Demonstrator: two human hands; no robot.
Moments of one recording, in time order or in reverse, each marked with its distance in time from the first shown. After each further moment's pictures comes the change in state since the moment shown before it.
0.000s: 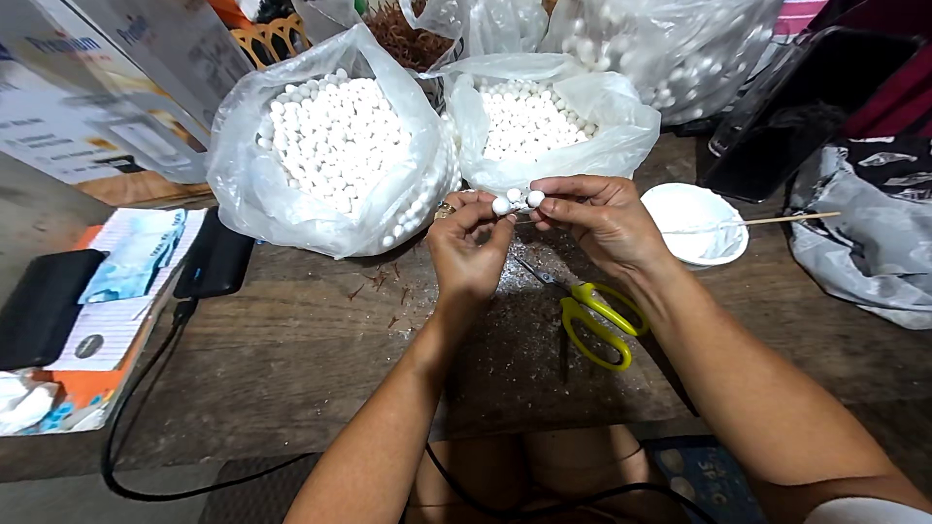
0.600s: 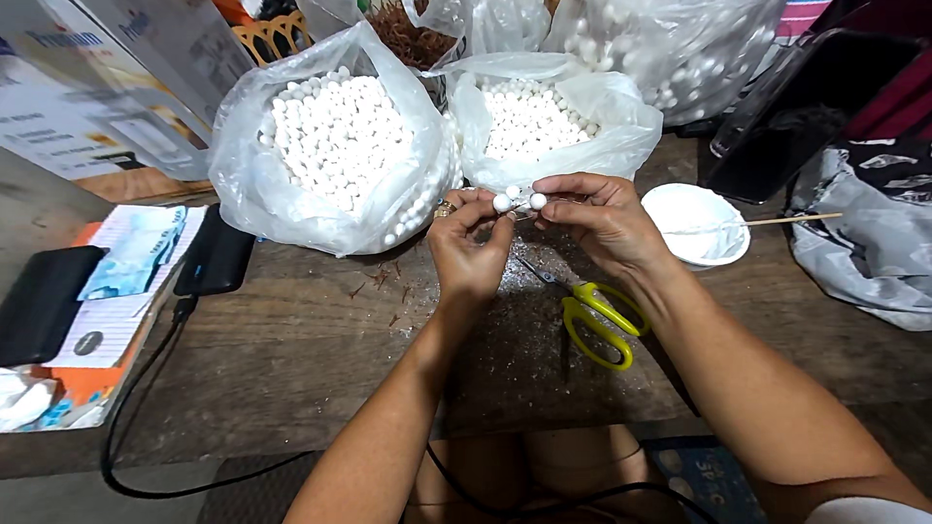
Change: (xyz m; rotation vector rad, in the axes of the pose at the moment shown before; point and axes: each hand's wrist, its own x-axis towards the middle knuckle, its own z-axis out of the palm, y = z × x) left_hand 0.001 -0.001 0.002 0.022 0.038 0.034; right_hand 0.002 0.005 -0.003 0.007 -0.028 0.002
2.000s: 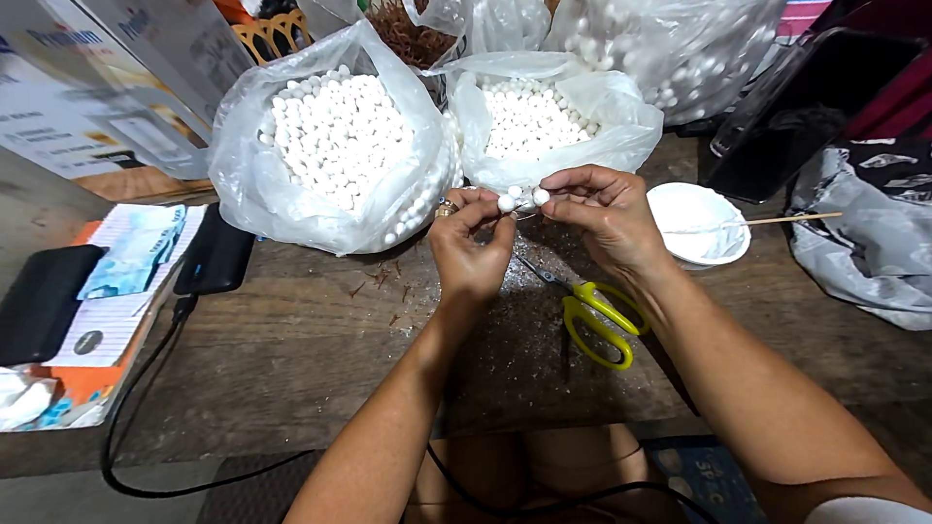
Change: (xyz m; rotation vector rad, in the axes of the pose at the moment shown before) left_hand -0.001 -0.001 0.000 0.055 -0.002 0.017; right_hand -0.001 0.001 0.001 -0.129 0.042 -0.163
